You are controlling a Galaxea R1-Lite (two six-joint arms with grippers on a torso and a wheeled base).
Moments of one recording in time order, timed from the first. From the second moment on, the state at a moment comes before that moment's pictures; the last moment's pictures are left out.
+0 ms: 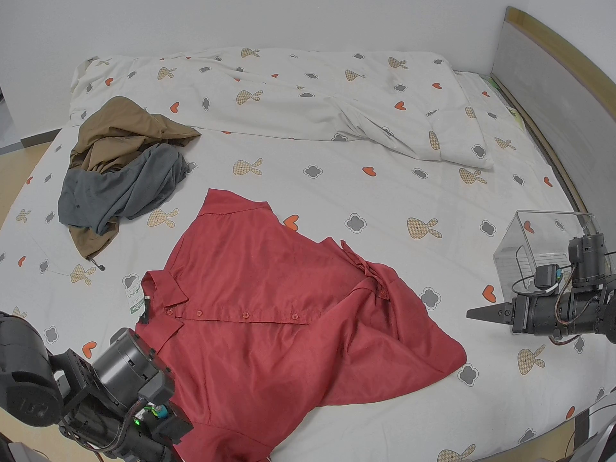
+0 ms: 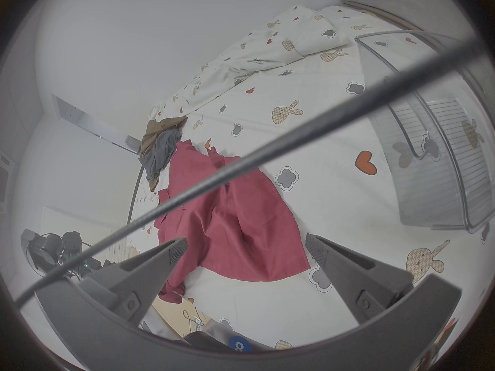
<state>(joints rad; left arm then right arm) -0.72 1.50 -0.60 0.42 -0.17 0.11 0.08 1.56 -0.49 -0.36 0.49 0.31</state>
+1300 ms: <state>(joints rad) -0.16 1.87 -0.86 0.11 -0.67 0.05 0.24 2.29 -1.19 -0.34 0.39 0.36</state>
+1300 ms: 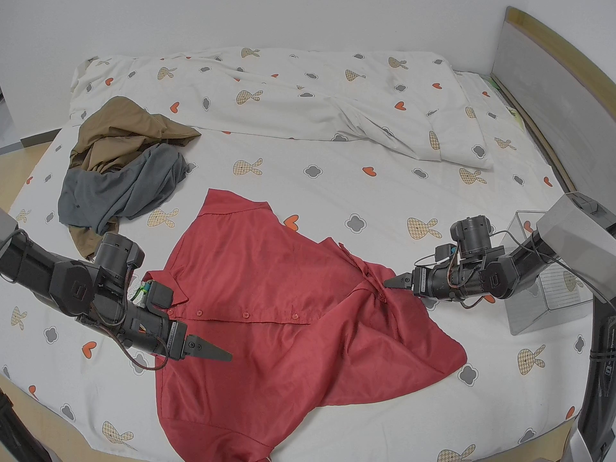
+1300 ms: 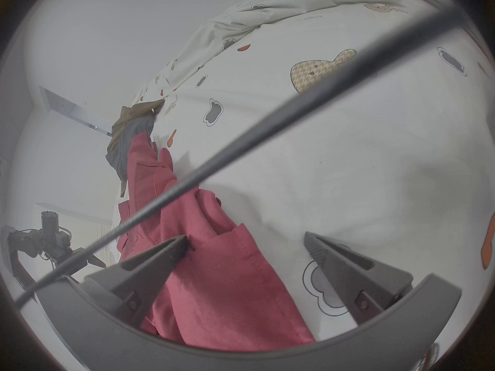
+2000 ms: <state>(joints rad) -0.16 2.08 -0.99 0.11 -0.48 -0.08 0.13 2.20 -1.18 -0.33 0.45 0.38</state>
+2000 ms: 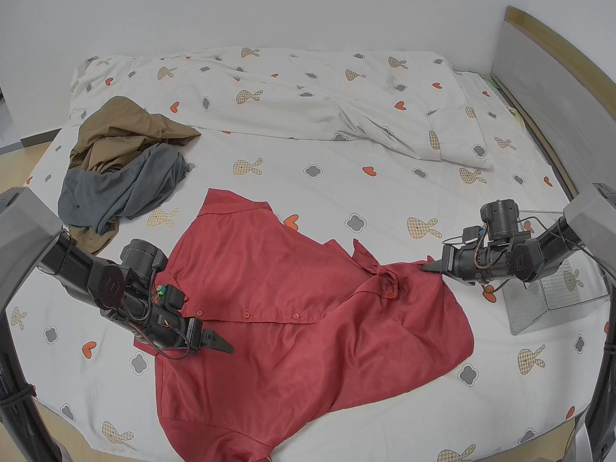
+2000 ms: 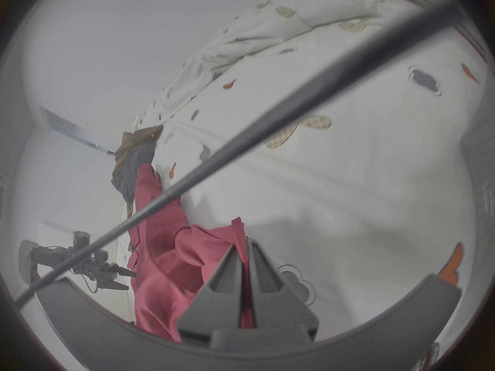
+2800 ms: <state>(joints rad) -0.16 2.11 -1.07 0.21 -0.47 -0.14 0.00 2.12 -1.07 -0.28 0.44 0.37</state>
